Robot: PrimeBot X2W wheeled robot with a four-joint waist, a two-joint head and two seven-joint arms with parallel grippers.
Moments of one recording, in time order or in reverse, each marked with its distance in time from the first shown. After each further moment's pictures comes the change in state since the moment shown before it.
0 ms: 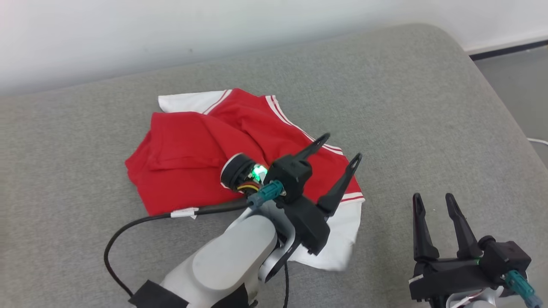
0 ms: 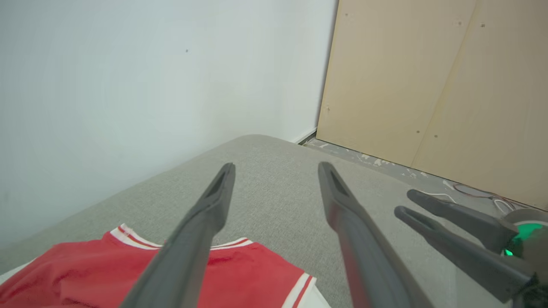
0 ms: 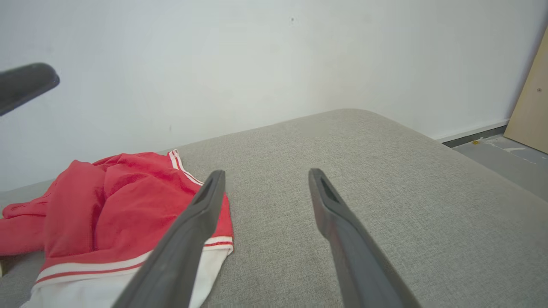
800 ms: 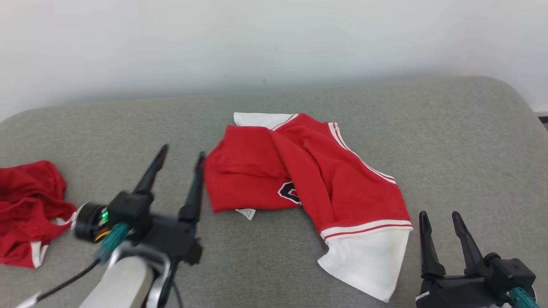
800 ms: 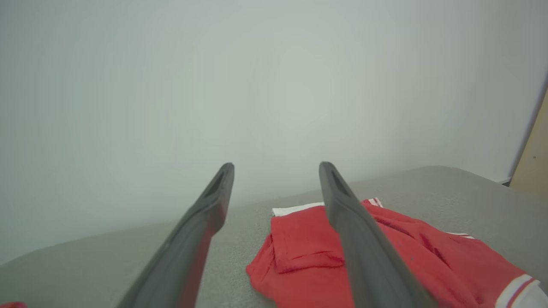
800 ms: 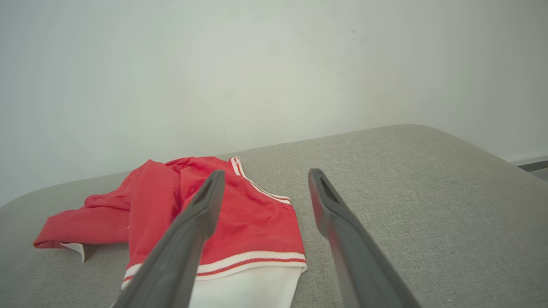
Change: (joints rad) left arm 0.365 0.284 0.452 -0.328 0.160 0.123 -0.008; right arm 0.073 -0.003 -0.022 -0.013 -0.021 0.000 0.000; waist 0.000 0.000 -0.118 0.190
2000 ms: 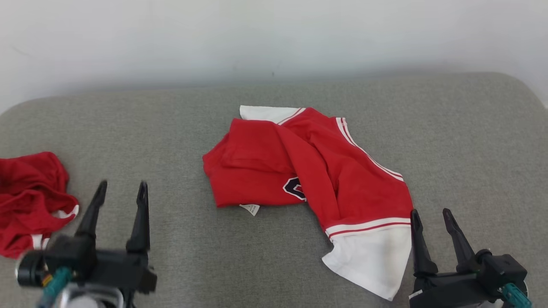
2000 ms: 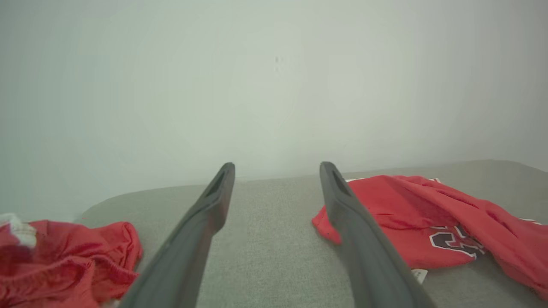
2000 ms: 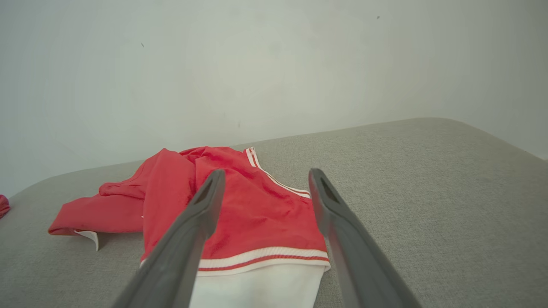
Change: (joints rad) left arm 0.323 -0.056 0.386 -0.151 0.200 -0.092 0.016; right arm -0.007 -0.012 0.036 0.005 0.009 0.000 0.000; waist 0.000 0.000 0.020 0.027
